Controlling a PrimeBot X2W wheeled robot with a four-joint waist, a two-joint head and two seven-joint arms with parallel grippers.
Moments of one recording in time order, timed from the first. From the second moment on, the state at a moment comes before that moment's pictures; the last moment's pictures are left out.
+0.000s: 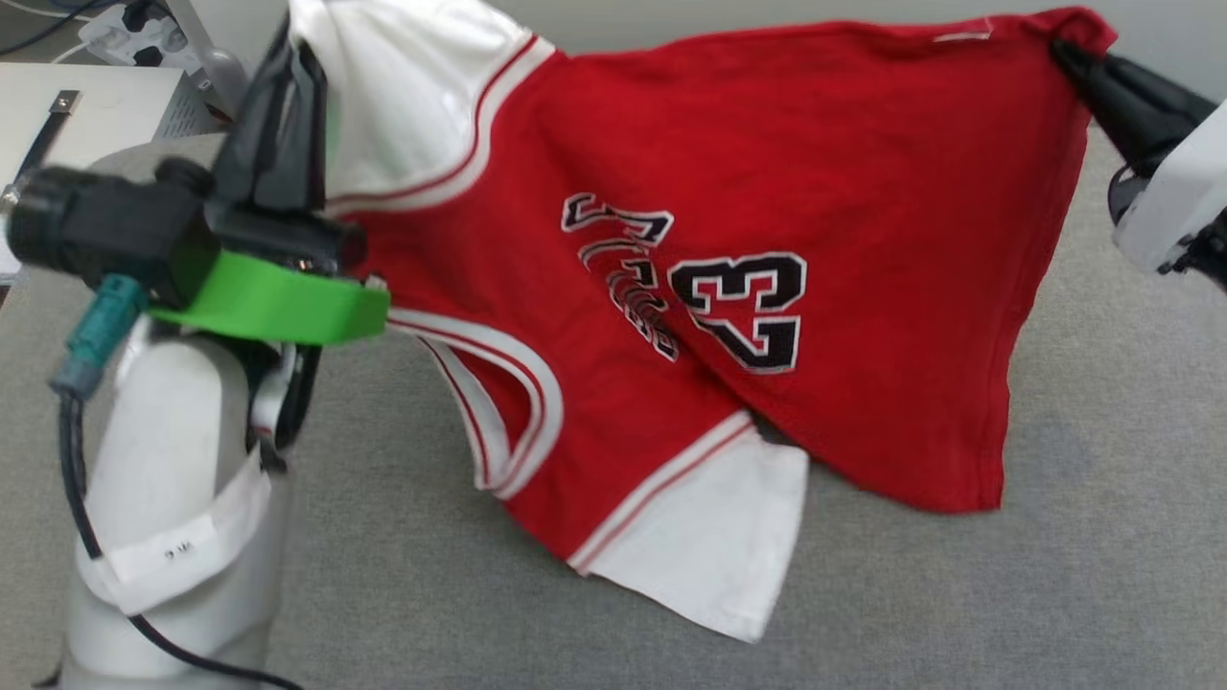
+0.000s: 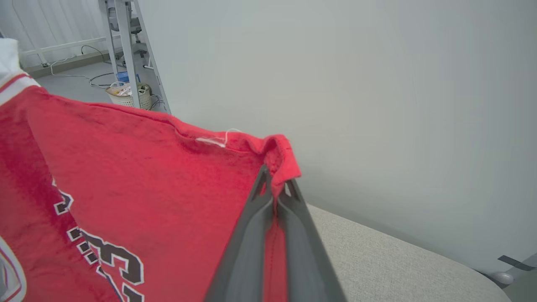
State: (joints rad) left arm -0.53 0.21 -0.08 -0.01 -0.16 -0.12 -0.21; right arm -0.82 -0.65 0.49 0.18 0.82 0.13 0.26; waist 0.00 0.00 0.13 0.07
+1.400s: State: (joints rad) left arm -1.83 0.44 -0.38 0.63 -0.31 -0.13 -0.25; right arm -1.83 -0.42 0.45 0.72 0.52 0.13 0.09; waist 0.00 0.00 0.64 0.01
